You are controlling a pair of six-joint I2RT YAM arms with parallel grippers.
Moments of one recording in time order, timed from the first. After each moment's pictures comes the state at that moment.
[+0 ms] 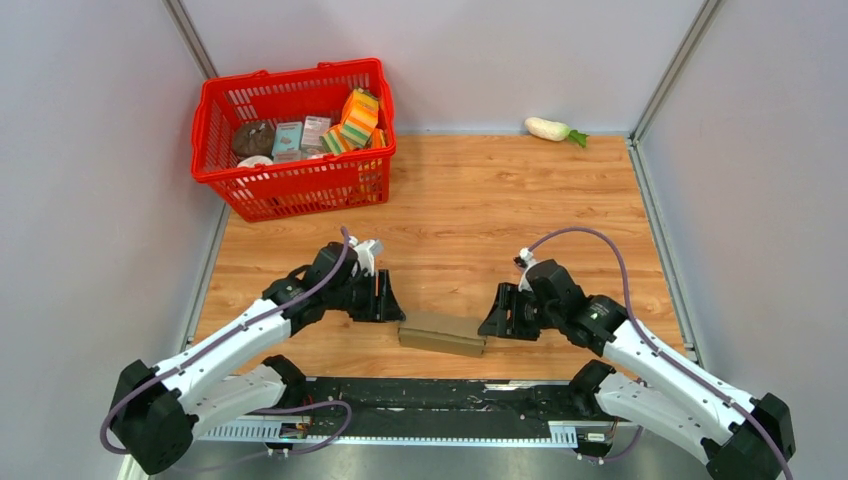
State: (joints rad) left arm -0.67 0.93 0.64 -0.49 0.34 -0.65; right arm 0.72 0.80 0.59 -0.64 -0.24 0.80
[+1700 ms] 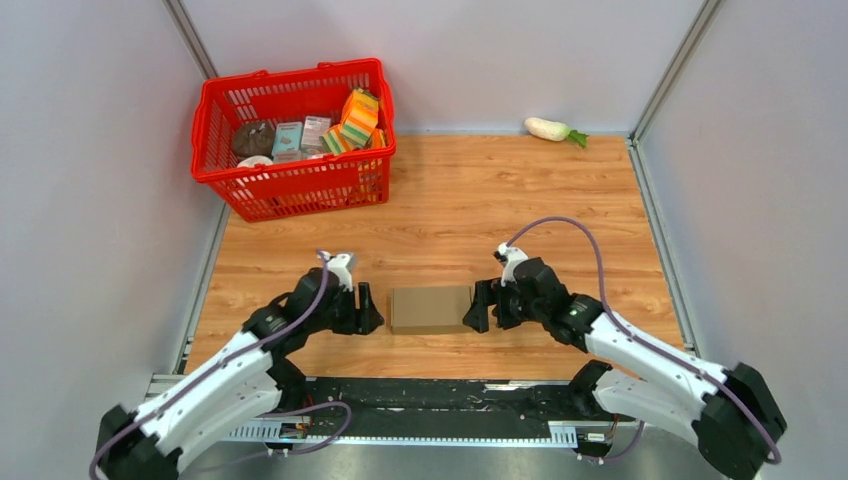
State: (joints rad) left arm -0.66 0.78 0.43 -0.46 0.09 -0.59; right arm 0.74 0.99 0.47 -0.26 -0.19 0.53
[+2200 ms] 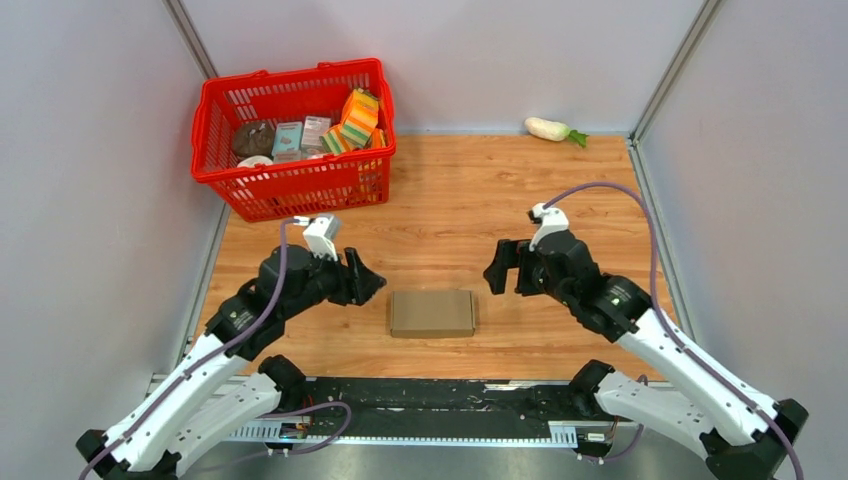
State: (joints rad) left arm -0.66 0.64 0.72 -0.54 0.09 -0.57; right arm 0.74 0.84 0.82 -0.62 0.14 0.53
